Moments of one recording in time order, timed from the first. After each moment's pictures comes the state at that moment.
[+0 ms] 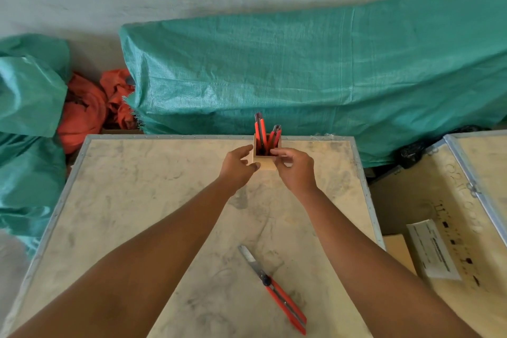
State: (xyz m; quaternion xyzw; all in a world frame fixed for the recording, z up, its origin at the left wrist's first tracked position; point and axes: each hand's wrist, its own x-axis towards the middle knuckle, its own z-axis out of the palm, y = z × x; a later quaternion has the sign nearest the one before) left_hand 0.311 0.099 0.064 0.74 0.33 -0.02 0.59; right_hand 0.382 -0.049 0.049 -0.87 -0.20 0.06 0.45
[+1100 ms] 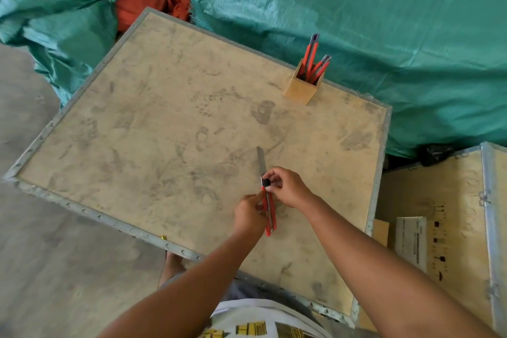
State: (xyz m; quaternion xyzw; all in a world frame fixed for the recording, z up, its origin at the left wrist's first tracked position) left_hand 0.079 -0.123 -0.049 0.68 0.48 0.00 0.56; right_hand 0.230 -0.158 -0.031 -0.82 -0.34 0.40 0.22
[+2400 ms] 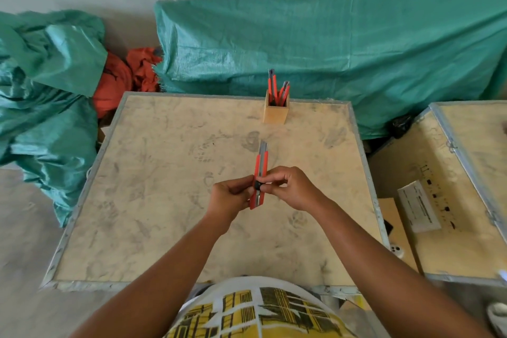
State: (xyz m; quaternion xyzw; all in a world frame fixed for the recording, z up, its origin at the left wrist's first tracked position) left_hand 0.048 0.010 0.081 0.56 0.35 0.04 0.75; right_hand 0.170 -0.133 0.087 -0.78 -0.29 0.31 0.46
